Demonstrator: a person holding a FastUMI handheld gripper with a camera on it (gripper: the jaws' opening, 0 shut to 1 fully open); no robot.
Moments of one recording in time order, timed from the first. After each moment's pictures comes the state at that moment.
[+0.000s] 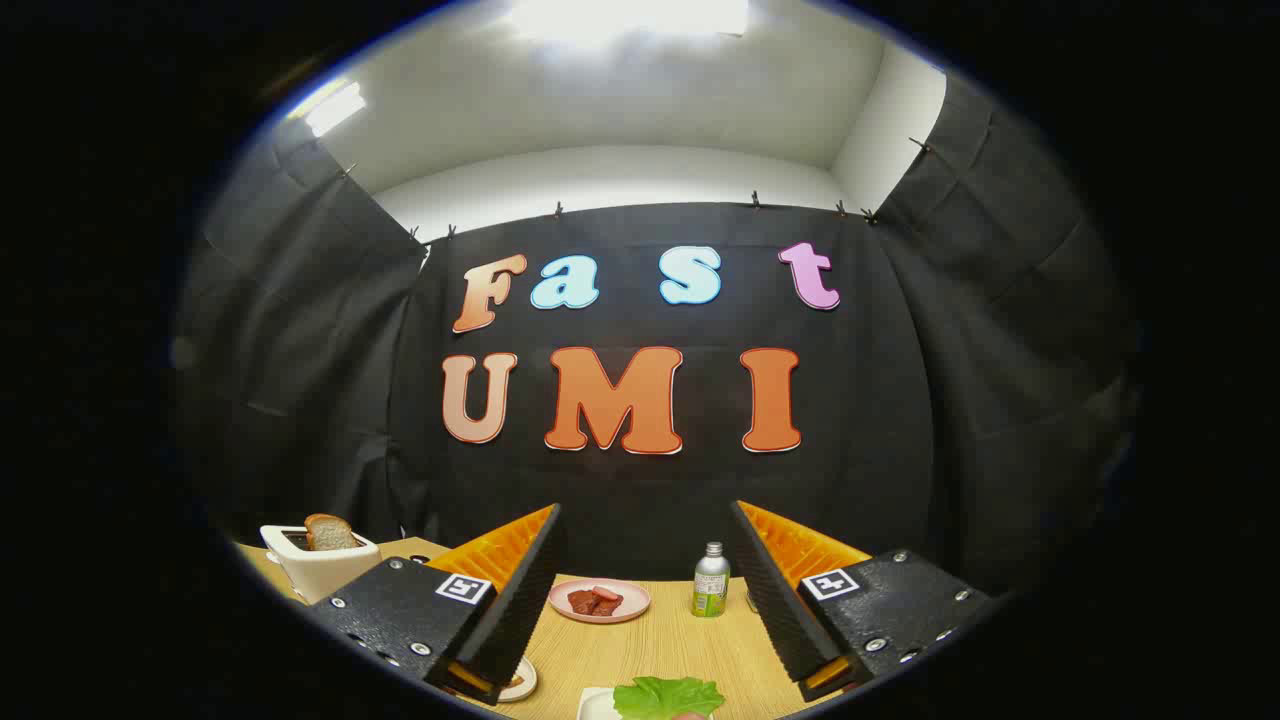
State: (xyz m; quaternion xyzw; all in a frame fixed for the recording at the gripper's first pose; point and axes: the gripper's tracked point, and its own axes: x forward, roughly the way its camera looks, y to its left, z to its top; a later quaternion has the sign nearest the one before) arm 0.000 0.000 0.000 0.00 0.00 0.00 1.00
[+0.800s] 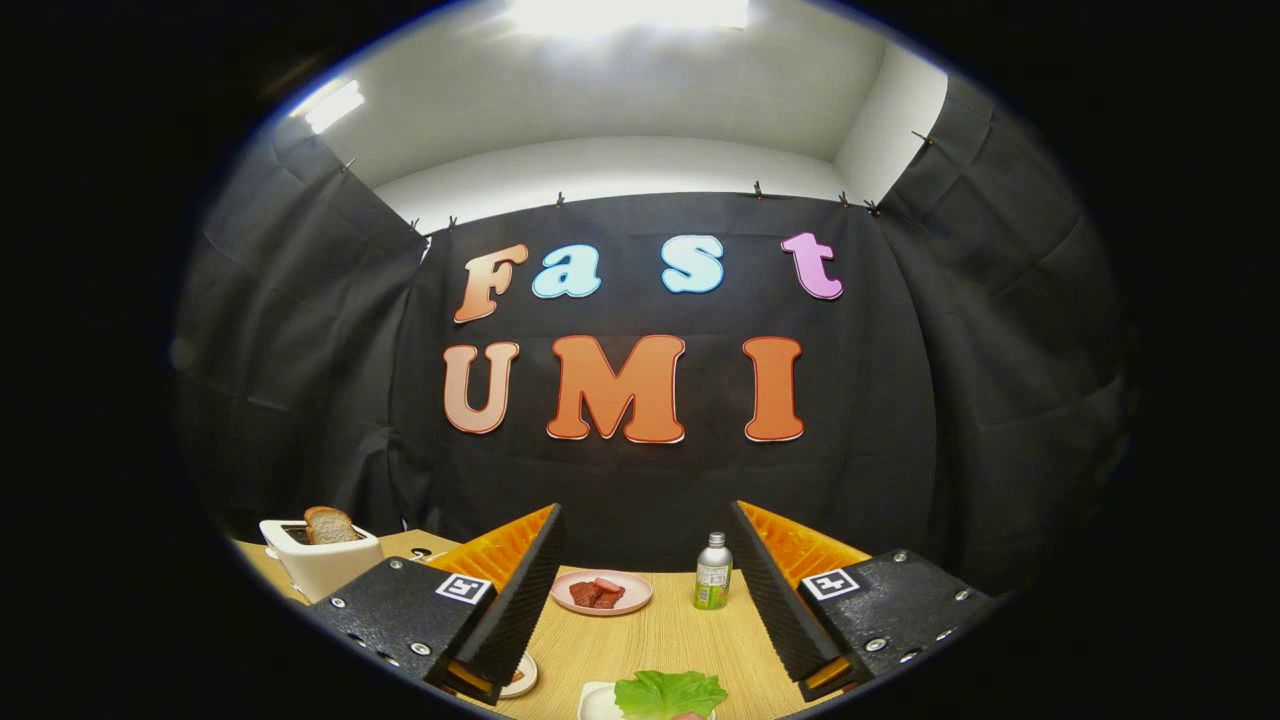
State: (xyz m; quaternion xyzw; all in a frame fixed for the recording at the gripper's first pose) arm 0.001 0.000 -0.011 0.00 0.02 0.00 1.00
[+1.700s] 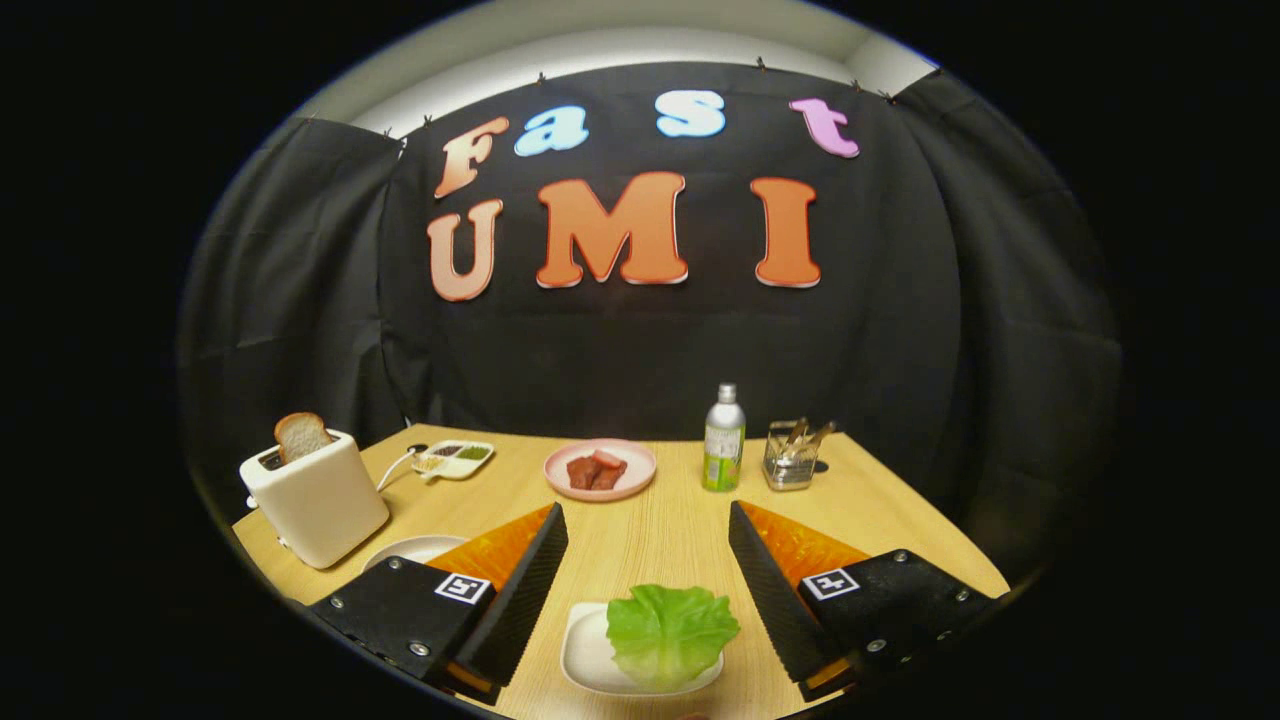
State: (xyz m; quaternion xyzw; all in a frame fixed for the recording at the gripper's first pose) arm 0.006 -0.006 -0.168 0.01 0.28 0.02 0.96
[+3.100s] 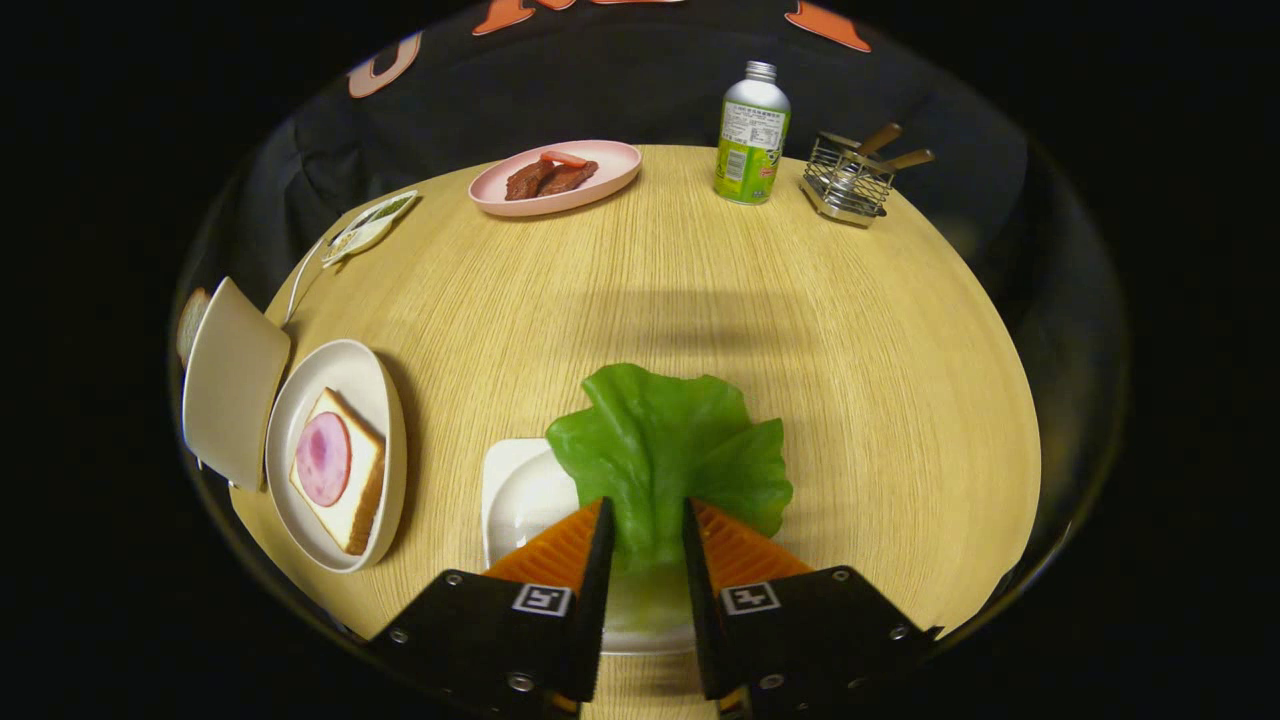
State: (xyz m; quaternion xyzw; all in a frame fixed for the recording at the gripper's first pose) arm -0.041 -0.016 -0.345 -0.01 0.63 0.00 0.77
